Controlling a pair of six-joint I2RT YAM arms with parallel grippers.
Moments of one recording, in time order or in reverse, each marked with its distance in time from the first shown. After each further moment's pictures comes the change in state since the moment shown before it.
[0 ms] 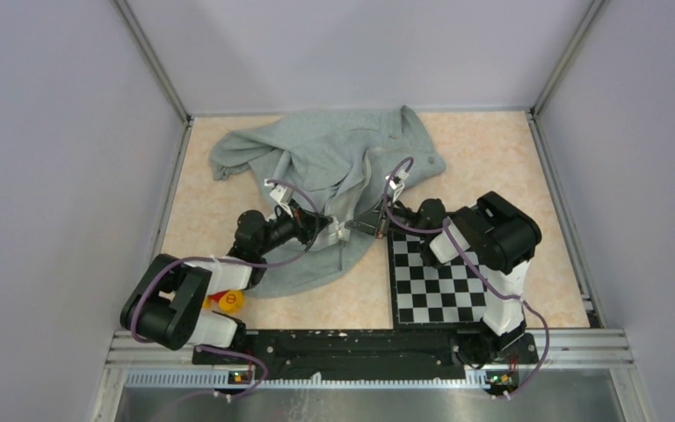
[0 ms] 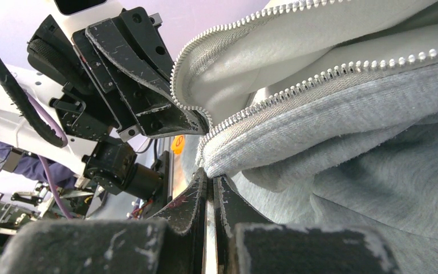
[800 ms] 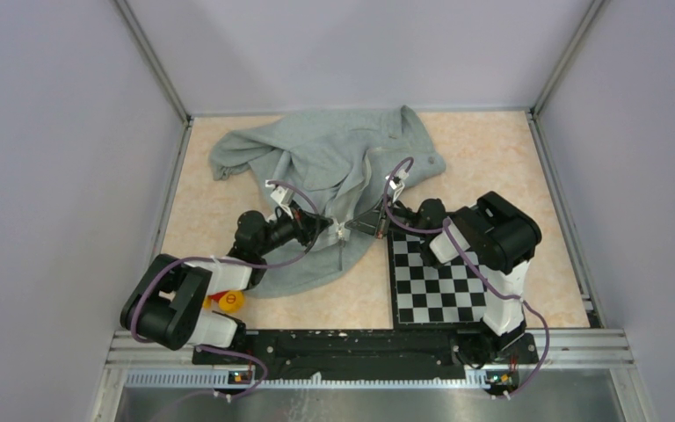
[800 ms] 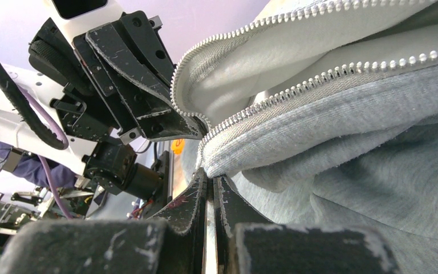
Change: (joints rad) left arm 0.000 0.000 -0.003 -0.003 0.014 0.016; right arm 0.000 0.000 0.000 0.000 0.000 0.000
